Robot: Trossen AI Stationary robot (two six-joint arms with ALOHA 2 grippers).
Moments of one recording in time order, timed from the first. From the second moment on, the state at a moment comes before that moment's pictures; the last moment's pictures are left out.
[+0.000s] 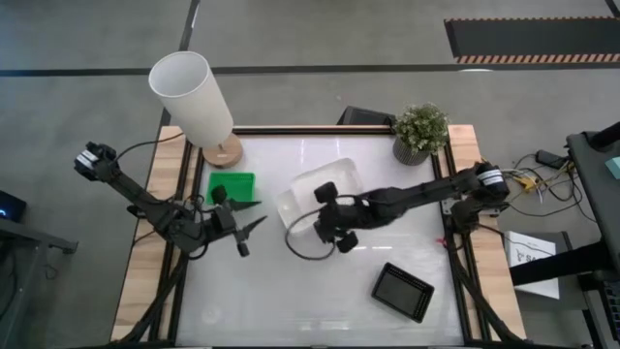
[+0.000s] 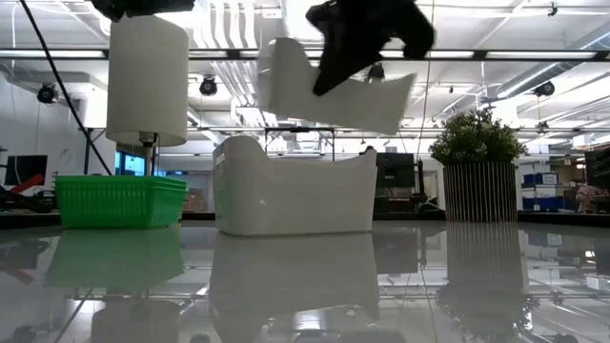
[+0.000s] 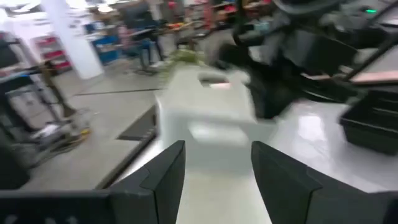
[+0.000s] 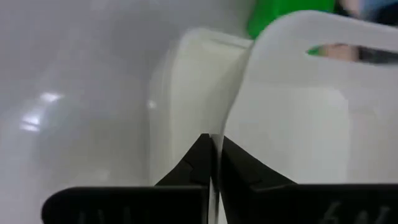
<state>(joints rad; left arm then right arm) -0.62 0.96 0.63 0.11 -1.05 -0.02 0.18 1.75 1.47 -0.66 0.35 -0.53</state>
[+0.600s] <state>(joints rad) -0.62 0.86 0.63 0.12 -1.14 -0.02 0.11 2.08 1.88 -0.98 0.12 -0.47</state>
